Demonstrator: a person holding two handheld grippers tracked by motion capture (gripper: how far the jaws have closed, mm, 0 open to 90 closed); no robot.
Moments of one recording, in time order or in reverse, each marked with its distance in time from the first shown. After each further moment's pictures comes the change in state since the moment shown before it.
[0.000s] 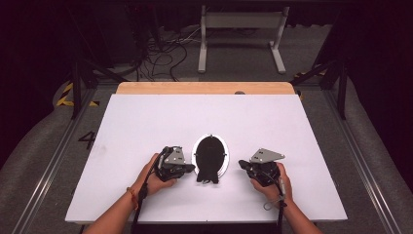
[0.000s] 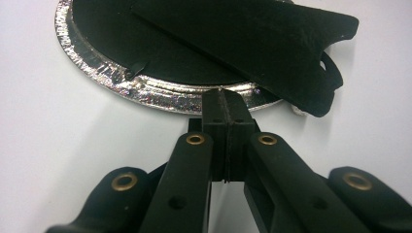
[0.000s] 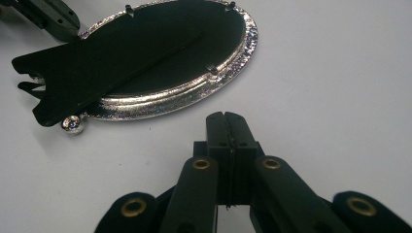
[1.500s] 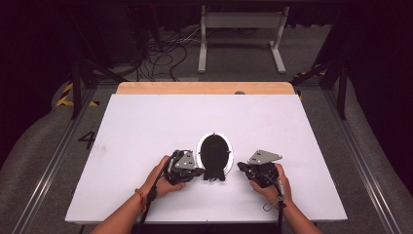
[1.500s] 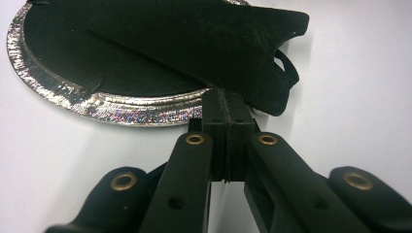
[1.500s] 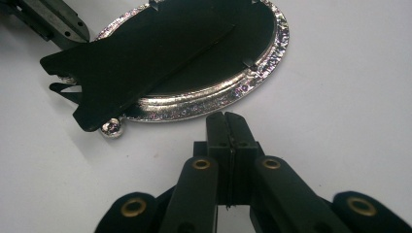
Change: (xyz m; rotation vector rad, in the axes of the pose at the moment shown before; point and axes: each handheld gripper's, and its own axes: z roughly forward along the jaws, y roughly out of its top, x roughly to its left) left arm -0.017 0.016 0.016 -0.003 -0.019 0.049; right arm 0.003 -0.002 0.004 0.023 0.023 -0.017
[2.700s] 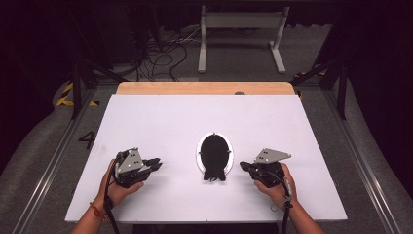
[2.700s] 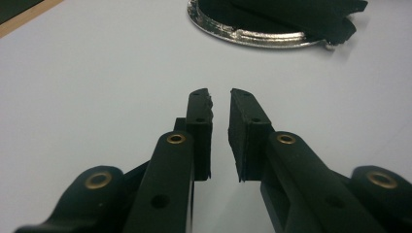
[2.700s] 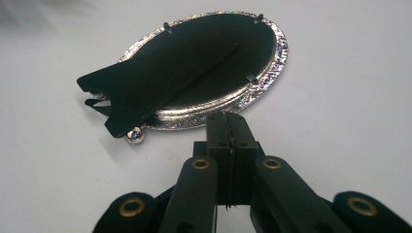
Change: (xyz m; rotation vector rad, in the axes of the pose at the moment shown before) left arm 0.007 -0.073 -0.109 -0.136 0.267 -0.118; right arm -0.006 0.004 -0.019 -0.047 0.054 0.028
